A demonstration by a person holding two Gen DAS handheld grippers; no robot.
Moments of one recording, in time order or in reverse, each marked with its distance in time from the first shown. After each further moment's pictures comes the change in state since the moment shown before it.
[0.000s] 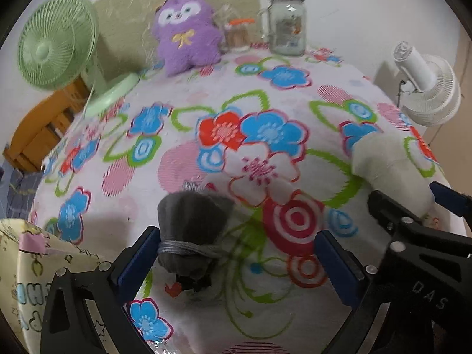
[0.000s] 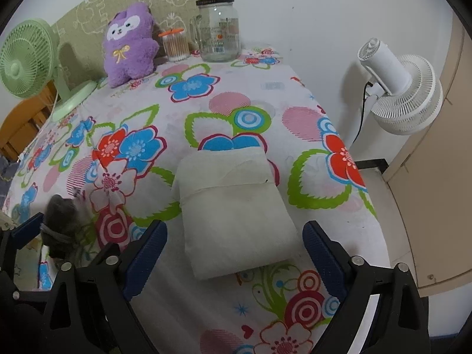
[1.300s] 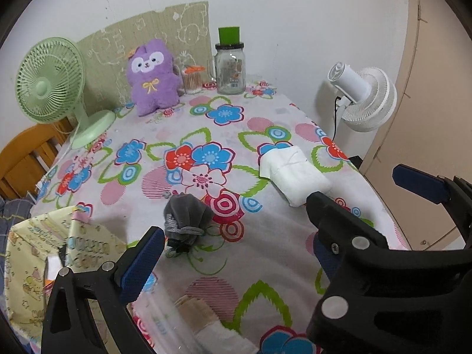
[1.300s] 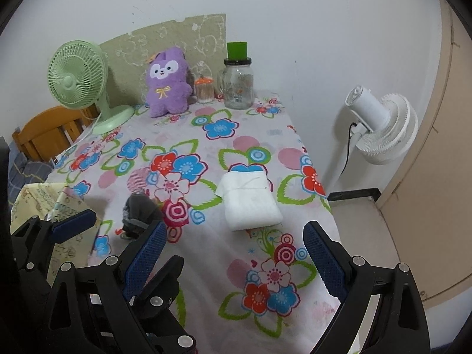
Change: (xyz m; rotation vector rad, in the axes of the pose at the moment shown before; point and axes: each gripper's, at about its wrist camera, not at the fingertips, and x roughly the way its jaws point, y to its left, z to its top) left arm -0.107 -0.018 -0.027 0.077 -0.130 -0.184; right arm -0.132 0.015 -0.029 -0.055 -0.169 0.023
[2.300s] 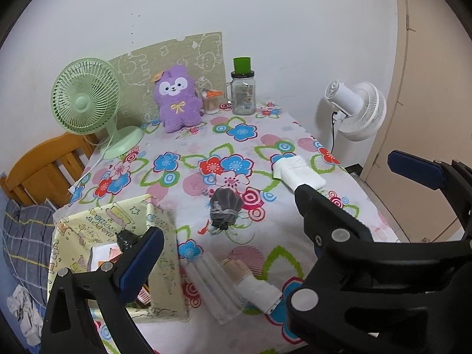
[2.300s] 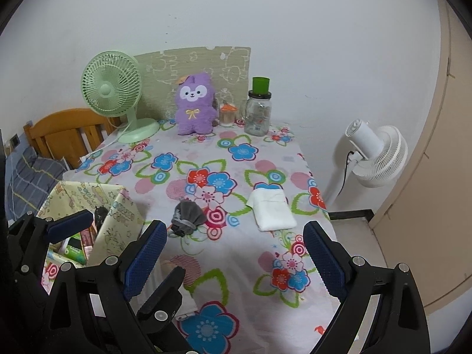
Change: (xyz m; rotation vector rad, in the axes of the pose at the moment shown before) left arm -0.092 0.028 -0.022 0.018 -0.073 0.025; right arm -0.087 0.062 -0.005 -0.069 -0.098 -0.020
